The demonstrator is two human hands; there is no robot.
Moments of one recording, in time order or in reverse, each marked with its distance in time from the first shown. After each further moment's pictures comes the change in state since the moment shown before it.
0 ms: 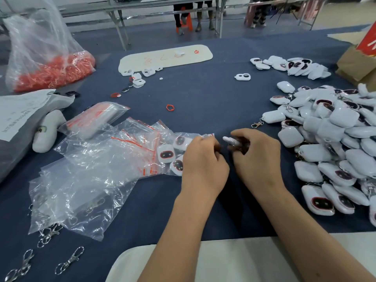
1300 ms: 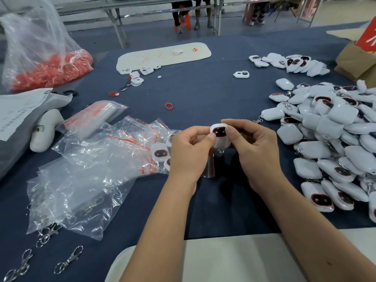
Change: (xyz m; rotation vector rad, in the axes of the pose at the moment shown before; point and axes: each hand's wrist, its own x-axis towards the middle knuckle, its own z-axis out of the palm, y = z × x) left_hand 0.009 -0.007 -0.017 -0.770 -0.005 -0.328; right_hand 0.003 -0.002 0.004 0.829 -0.083 0.143
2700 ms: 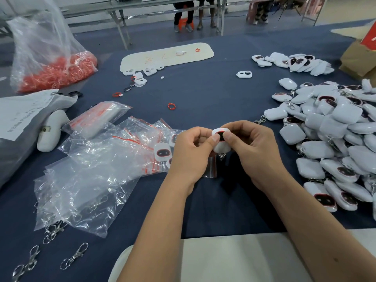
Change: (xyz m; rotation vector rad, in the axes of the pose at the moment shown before) left_hand 0.001 -0.001 -0.007 0.088 -0.104 0.051; right_hand 0.003 0.000 -0.004 -0.067 -0.117 0.047
